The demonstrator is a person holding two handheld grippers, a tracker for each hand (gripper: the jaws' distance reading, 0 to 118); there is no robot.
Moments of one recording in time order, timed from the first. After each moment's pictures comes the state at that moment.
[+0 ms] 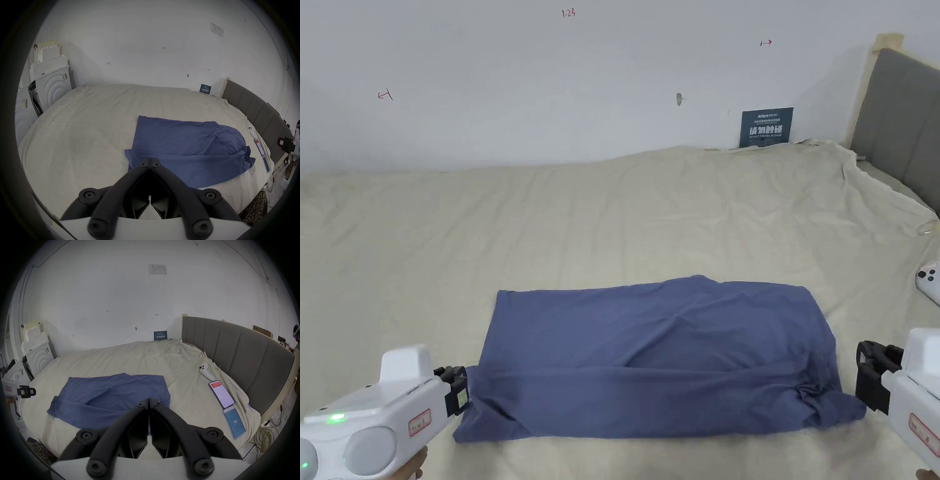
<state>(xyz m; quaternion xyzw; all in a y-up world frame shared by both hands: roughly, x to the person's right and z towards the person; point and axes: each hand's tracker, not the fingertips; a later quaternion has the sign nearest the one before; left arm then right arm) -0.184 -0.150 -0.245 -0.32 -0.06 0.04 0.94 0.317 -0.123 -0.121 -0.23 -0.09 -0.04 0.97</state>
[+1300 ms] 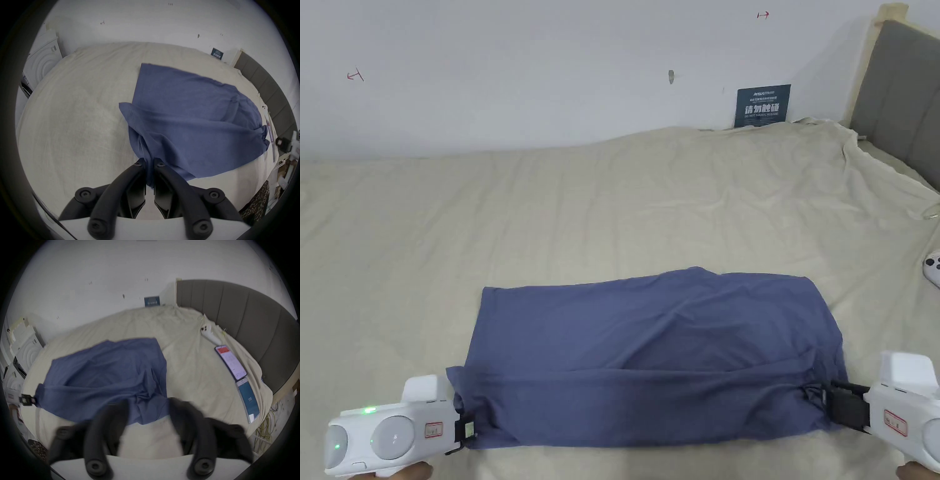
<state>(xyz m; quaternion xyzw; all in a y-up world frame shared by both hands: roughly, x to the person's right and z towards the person) -0.189 -0.228 -0.326 -0.48 -0.06 0.02 0.87 0.353 -0.220 -0.206 -0.42 -0.11 -0.08 0.90</state>
